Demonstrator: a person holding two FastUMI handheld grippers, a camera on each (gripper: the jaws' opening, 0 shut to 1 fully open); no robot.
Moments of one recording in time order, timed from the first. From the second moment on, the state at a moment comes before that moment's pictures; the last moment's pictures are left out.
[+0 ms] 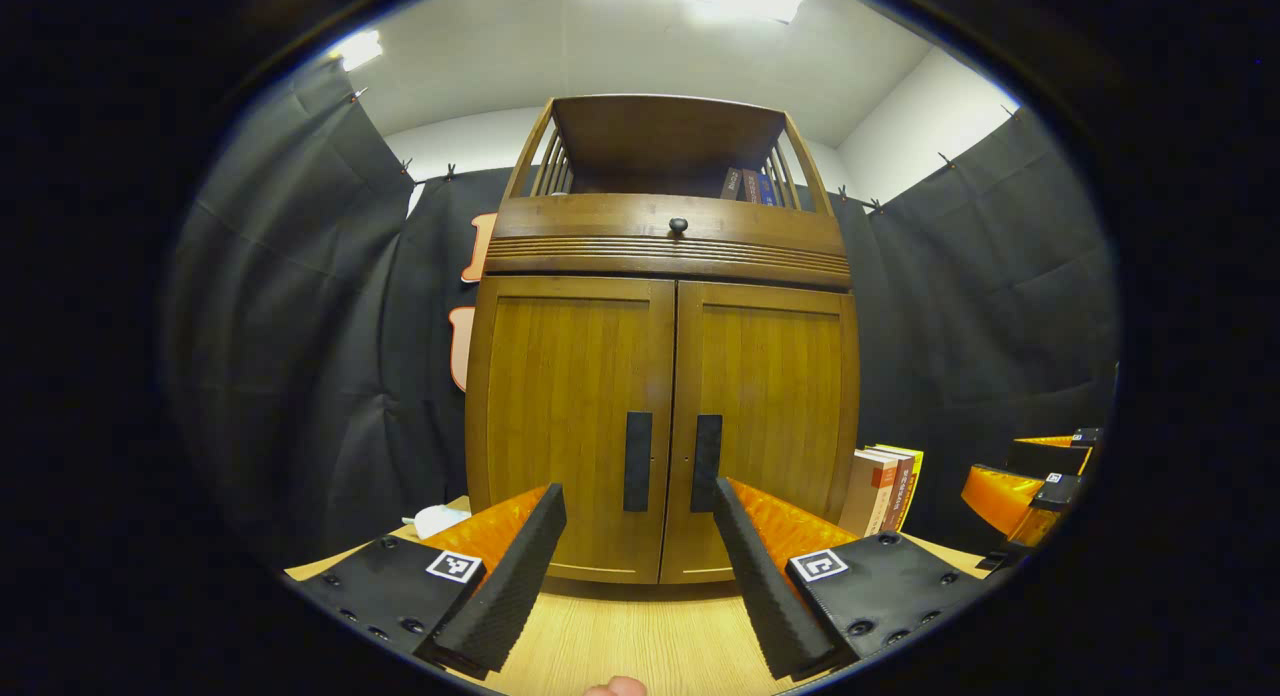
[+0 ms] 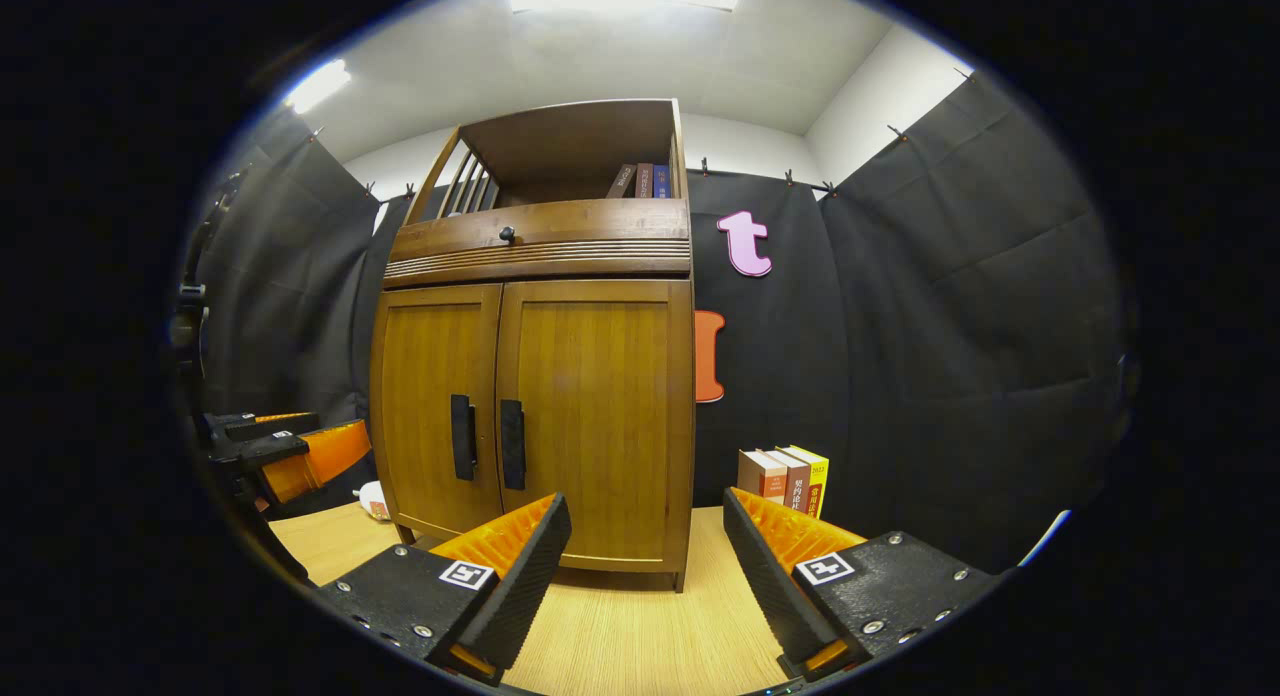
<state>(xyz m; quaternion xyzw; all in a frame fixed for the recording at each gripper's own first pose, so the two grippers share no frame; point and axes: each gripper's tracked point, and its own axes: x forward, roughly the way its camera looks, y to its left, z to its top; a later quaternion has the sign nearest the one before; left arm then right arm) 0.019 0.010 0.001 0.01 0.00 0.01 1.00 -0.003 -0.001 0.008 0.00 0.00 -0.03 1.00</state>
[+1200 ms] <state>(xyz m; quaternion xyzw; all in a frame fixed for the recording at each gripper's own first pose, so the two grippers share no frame) -0.026 0.100 -0.017 0.02 0.05 0.07 1.00 0.203 0.171 0.005 0.04 0.01 0.11 0.99</state>
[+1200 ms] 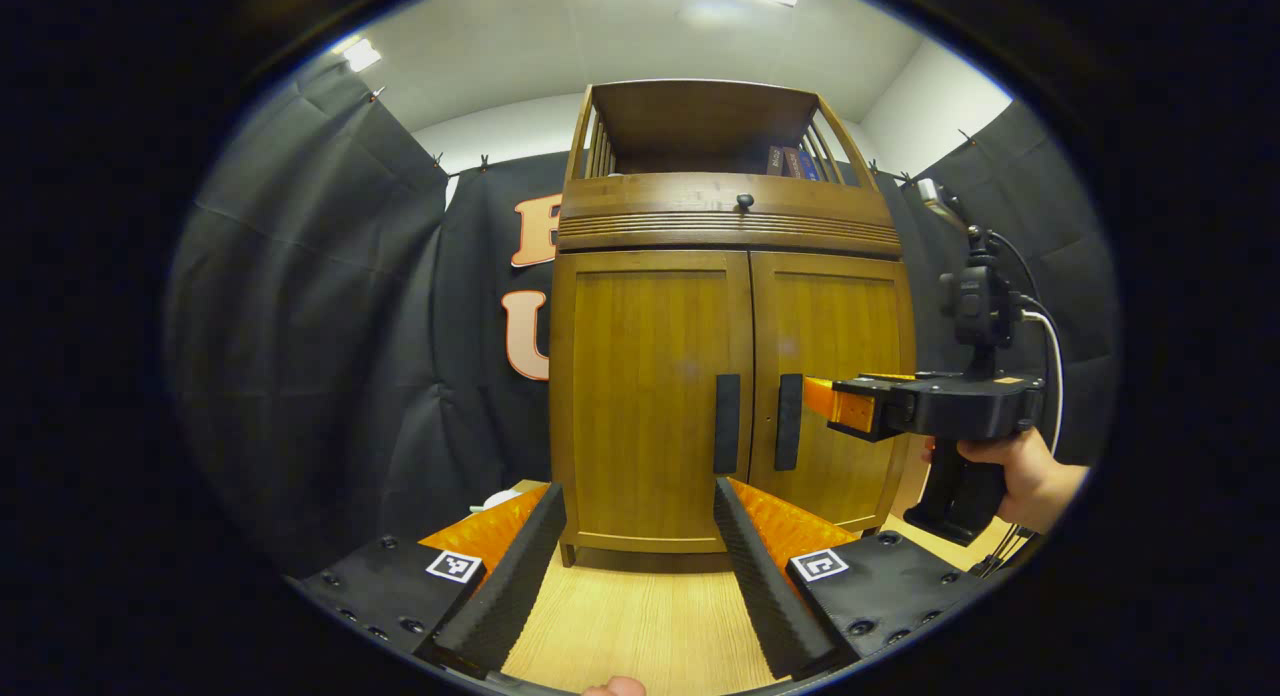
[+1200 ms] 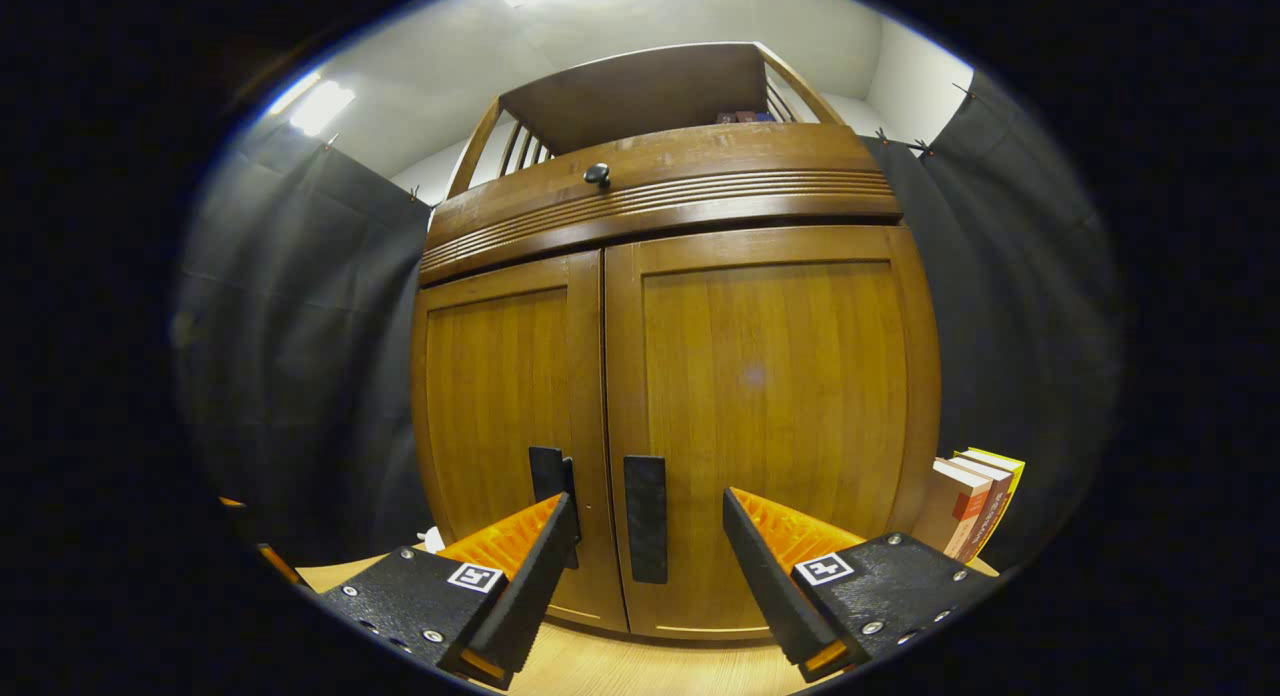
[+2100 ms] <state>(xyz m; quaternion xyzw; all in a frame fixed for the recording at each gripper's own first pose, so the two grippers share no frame) -0.058 0.183 -0.016 0.04 0.04 0.11 0.99 0.280 0.184 -0.037 0.02 0.03 0.03 1.00</state>
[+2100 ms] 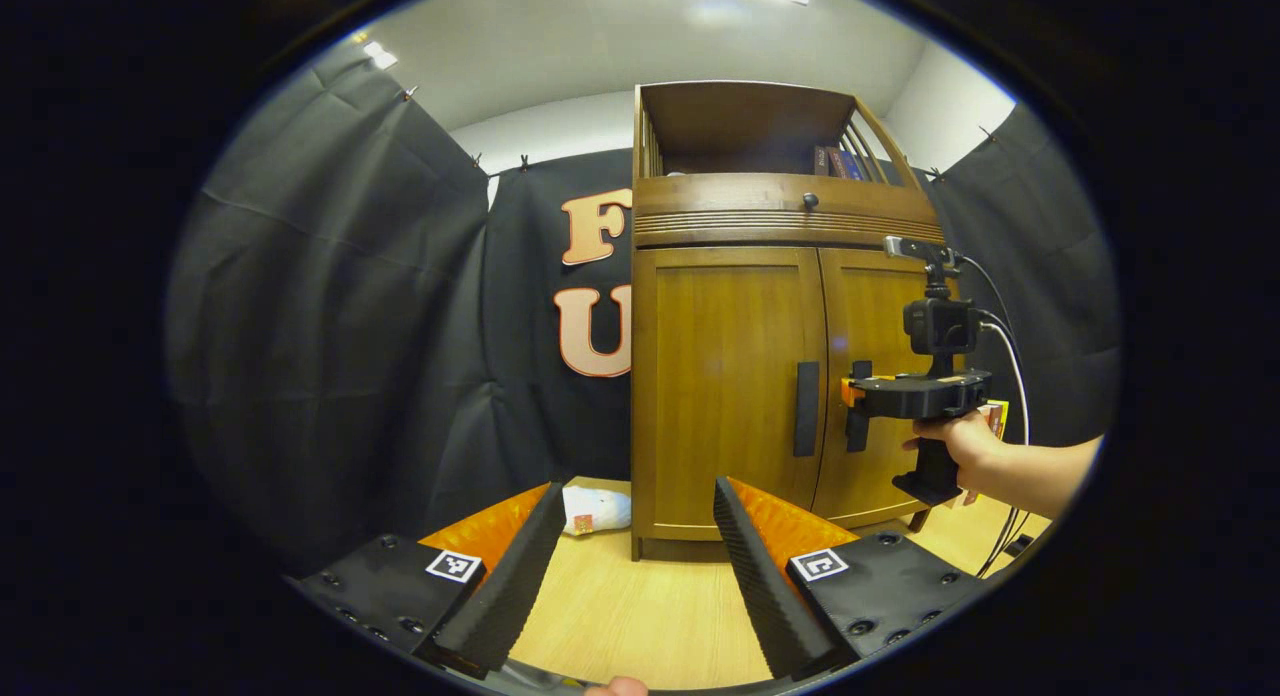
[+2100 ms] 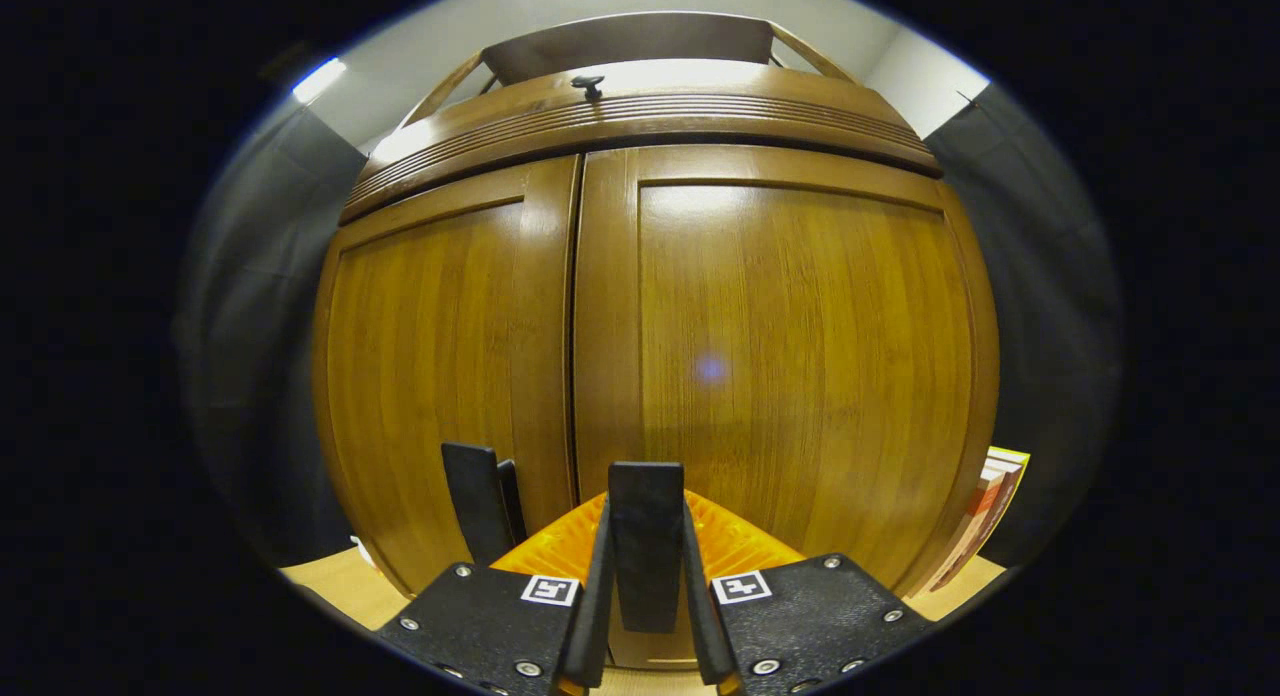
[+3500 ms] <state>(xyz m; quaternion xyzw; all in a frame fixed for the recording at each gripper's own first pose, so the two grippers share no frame) -0.046 0.143 -0.014 0.00 0.02 0.04 1.00 0.069 0.022 -0.009 0.00 0.05 -0.02 1.00</state>
